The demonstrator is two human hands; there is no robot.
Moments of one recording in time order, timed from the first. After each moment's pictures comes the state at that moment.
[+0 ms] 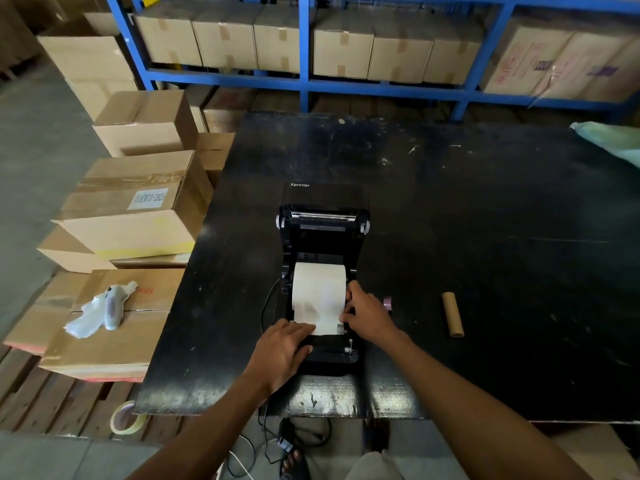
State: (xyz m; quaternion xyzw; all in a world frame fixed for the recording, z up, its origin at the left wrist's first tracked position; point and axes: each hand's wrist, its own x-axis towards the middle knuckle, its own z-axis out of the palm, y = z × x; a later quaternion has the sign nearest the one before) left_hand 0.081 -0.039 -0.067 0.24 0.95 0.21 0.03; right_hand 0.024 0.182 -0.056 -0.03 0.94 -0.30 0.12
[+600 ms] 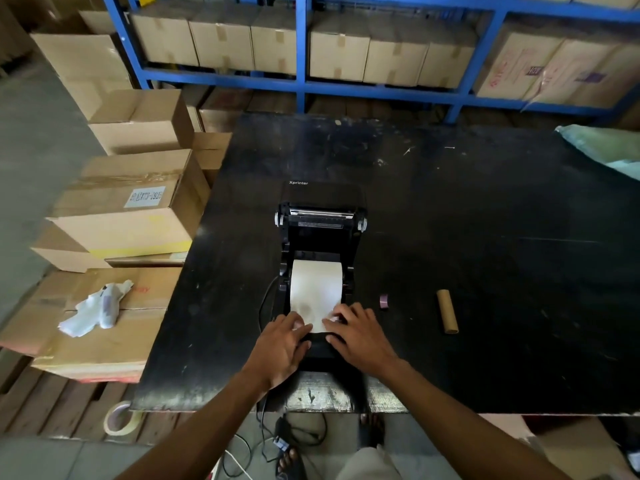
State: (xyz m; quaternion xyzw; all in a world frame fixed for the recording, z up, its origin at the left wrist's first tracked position) left_hand 0.082 -0.039 -0.069 0.25 0.95 0.19 0.03; right_hand 0.076 0.178 -0.071 -0.23 0.97 -0.09 -0.02
